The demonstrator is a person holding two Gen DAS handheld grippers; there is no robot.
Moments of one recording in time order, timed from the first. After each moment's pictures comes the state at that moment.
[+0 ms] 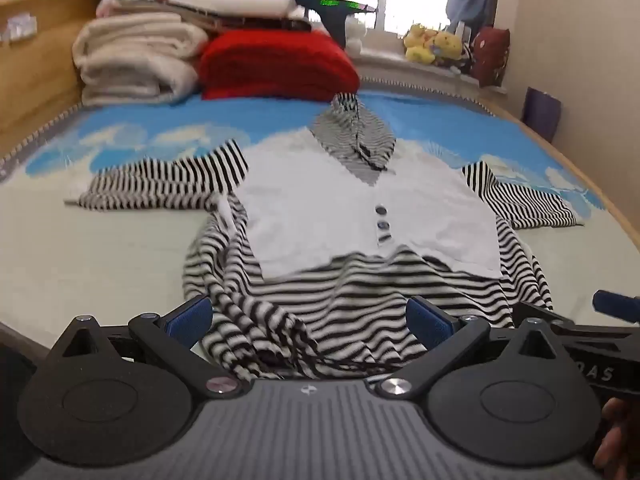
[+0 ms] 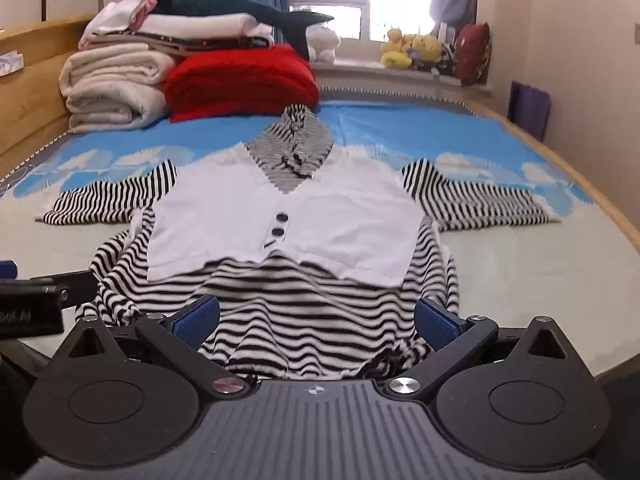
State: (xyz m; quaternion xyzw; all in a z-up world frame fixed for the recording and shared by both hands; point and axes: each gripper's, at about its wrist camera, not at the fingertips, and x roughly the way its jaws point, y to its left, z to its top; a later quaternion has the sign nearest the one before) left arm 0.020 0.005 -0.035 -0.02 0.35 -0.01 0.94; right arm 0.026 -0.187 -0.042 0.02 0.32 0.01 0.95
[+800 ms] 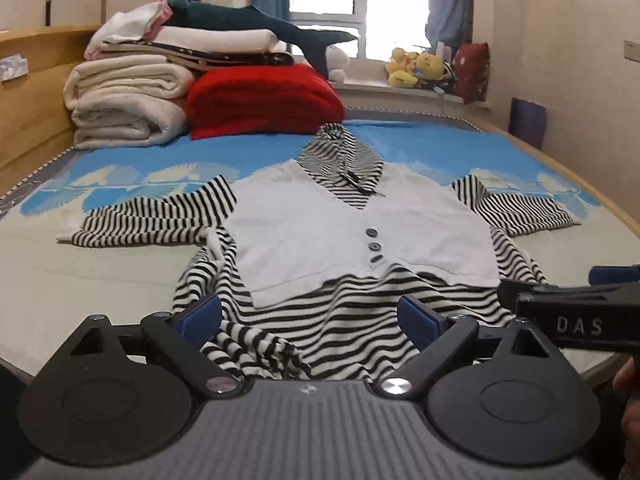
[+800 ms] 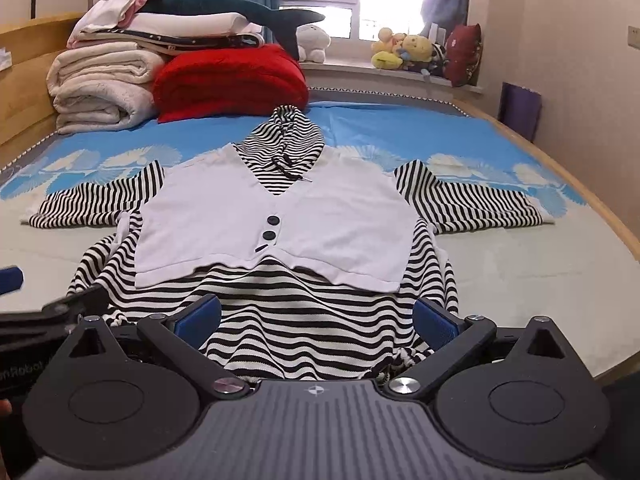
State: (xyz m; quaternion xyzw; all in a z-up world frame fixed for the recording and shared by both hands) left arm 0.016 -0.008 -0.052 0.01 0.29 -0.02 0.96; right arm 0.035 -0.179 -0.046 0.01 0.31 -0.01 0.95
